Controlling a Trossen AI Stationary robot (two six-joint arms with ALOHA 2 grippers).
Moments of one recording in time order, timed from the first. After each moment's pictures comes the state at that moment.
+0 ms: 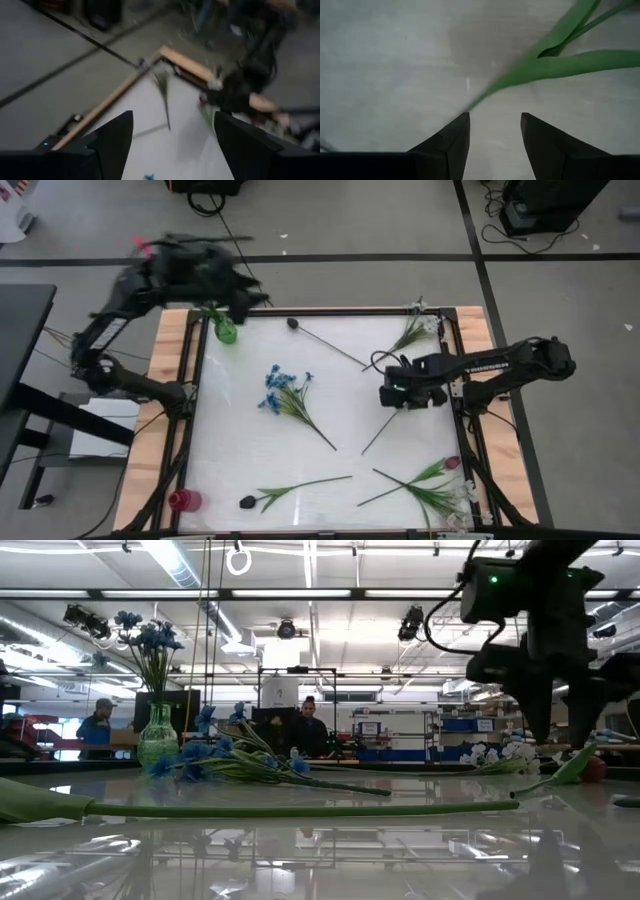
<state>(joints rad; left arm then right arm) 0.50 1.32 1.88 -1.01 0.11 -0.21 -0.07 1.27 0.71 -0.85 -0.15 1.57</state>
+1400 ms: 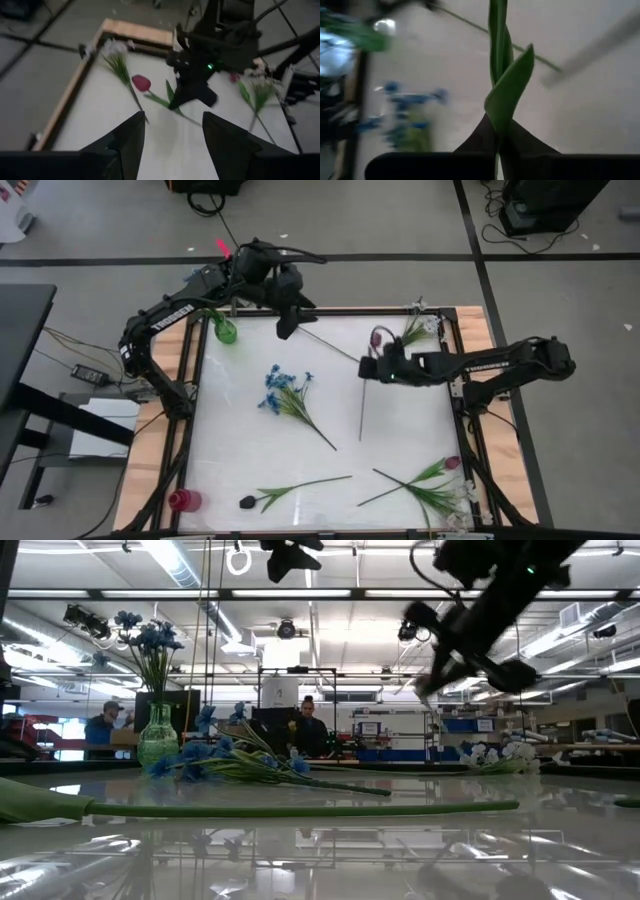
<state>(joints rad) 0.48 1.61 1.88 -0.83 0.39 0.07 -0.09 1.28 0.76 -0.33 0.38 1.40</state>
